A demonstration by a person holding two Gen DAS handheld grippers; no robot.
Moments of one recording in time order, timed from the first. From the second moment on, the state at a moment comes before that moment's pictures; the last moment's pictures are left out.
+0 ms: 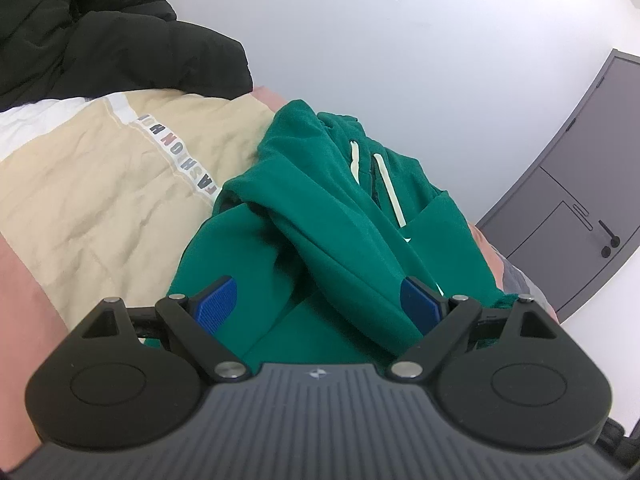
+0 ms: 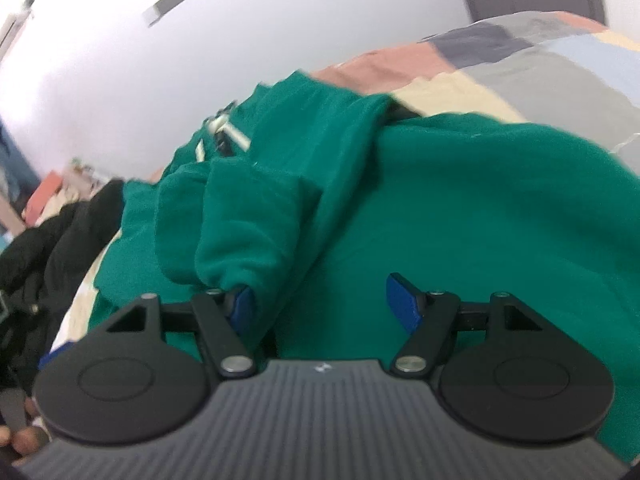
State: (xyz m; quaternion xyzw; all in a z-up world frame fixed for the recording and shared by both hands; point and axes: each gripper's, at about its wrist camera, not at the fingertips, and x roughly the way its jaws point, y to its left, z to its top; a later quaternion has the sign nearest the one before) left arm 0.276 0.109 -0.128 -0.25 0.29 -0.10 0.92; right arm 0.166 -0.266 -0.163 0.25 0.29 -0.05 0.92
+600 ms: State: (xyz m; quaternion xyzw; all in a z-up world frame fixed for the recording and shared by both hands) left arm 0.300 0.114 -0.157 -0.33 0.30 -0.13 0.88; right arm 0.128 -0.307 -0.119 0.25 0.17 -0.13 0.94
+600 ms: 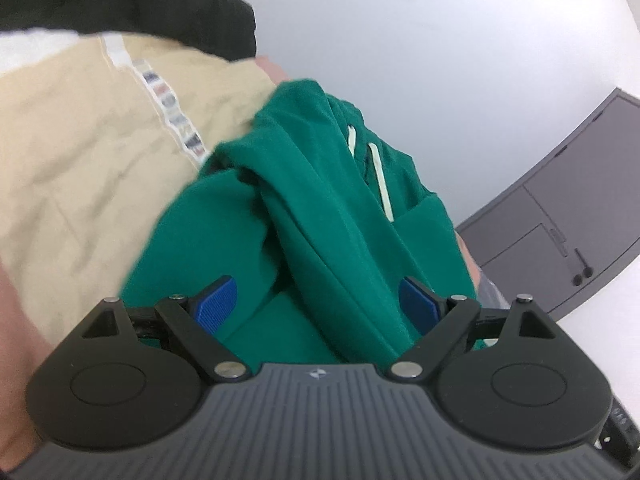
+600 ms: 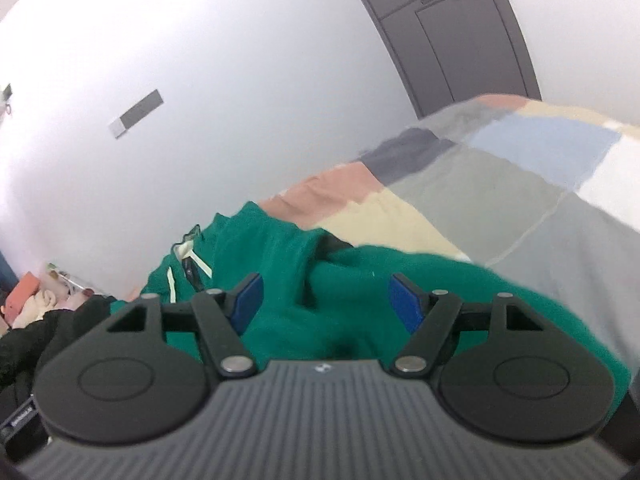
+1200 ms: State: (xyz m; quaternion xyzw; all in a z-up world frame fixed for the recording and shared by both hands) left arm 0.385 0.121 -0.172 -0.37 0.29 -0.09 0.88; right arm 0.199 -0.290 -0.169 0.21 0.32 -0.07 0.92
